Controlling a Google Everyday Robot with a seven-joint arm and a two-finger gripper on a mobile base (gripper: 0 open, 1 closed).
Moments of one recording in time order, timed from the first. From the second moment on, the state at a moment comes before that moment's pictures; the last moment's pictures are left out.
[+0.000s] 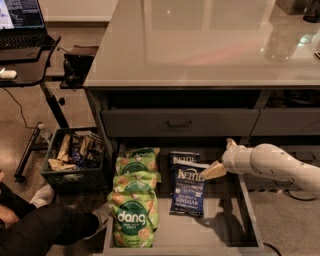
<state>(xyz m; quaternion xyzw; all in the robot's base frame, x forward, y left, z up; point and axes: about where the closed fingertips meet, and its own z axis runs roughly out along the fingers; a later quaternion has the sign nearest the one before) 0.626 -0.232 0.544 -0.40 0.83 0.05 0.39</state>
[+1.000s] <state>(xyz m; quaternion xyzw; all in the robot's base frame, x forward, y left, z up) 0.598 -0.192 0.427 -0.36 0.86 0.14 0.33</state>
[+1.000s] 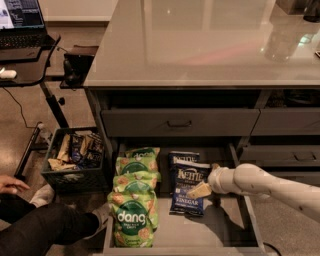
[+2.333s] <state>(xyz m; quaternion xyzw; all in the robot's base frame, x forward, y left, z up) 0.591 -0.167 0.379 -0.36 0.87 0.15 0.31</state>
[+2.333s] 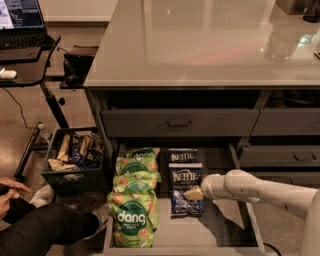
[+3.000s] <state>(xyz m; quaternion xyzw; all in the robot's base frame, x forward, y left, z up) 0.590 -0.167 0.379 -0.36 0.87 0.15 0.31</state>
